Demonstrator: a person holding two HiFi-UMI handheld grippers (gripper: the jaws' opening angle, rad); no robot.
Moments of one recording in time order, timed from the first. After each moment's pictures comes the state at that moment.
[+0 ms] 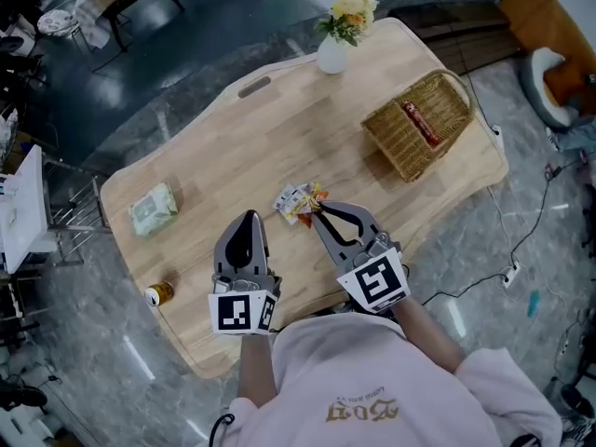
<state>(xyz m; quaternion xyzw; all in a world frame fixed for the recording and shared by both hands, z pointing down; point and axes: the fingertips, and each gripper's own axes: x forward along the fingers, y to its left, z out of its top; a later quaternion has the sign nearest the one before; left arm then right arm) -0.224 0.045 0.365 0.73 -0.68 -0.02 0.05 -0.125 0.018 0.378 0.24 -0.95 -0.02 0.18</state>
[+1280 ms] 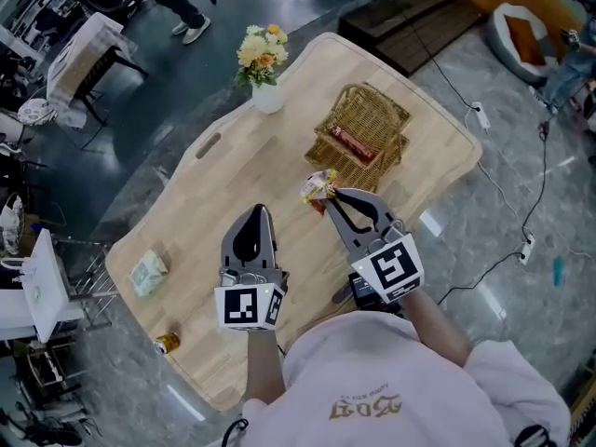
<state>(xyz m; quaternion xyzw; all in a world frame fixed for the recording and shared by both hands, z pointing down) -0.066 -0.070 0.311 0.81 -0.59 0.00 0.00 0.047 -0.088 0.329 0.37 -0.92 0.00 0.11</state>
